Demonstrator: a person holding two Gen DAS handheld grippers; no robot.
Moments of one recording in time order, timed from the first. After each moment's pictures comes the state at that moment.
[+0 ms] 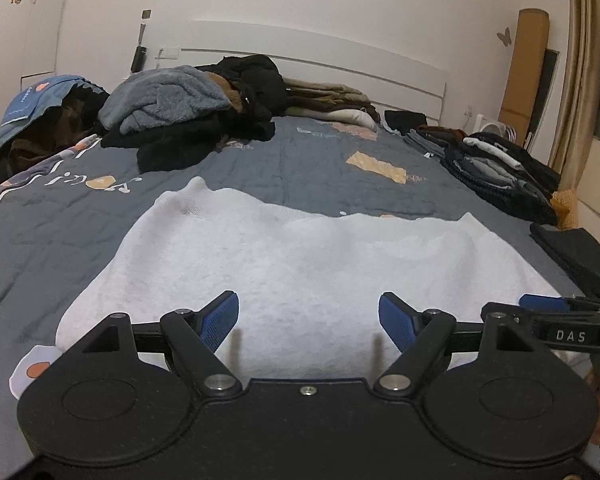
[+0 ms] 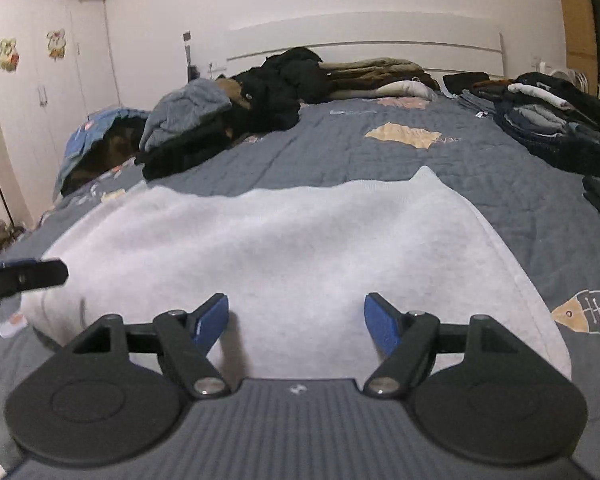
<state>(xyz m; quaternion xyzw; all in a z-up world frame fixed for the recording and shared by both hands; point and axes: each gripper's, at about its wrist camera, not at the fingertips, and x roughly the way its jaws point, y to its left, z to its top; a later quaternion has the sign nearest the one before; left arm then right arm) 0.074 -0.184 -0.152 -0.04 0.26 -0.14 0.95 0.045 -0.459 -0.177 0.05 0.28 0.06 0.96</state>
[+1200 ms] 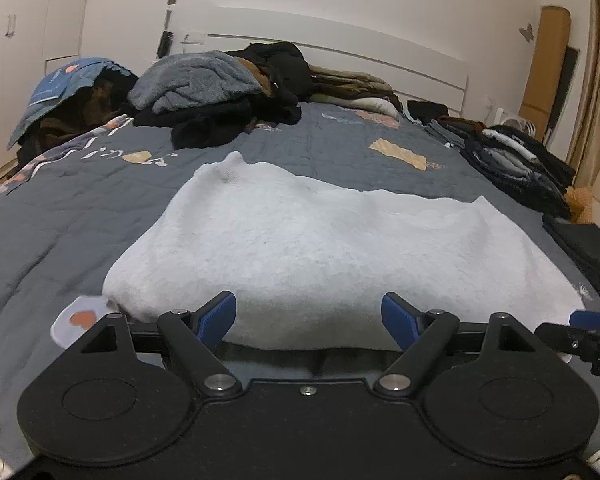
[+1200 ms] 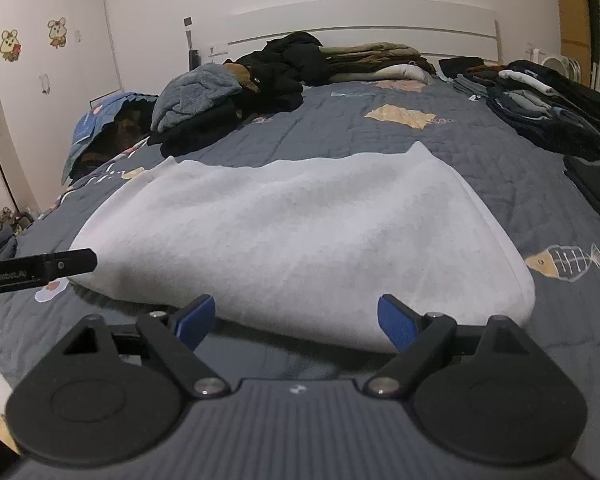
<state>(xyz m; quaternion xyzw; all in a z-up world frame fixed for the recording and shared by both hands) 0.027 -0.158 -0.150 -0.06 0.29 -0.11 0.95 -0.030 -0.439 -0.160 0.05 0.30 0.05 0.95</state>
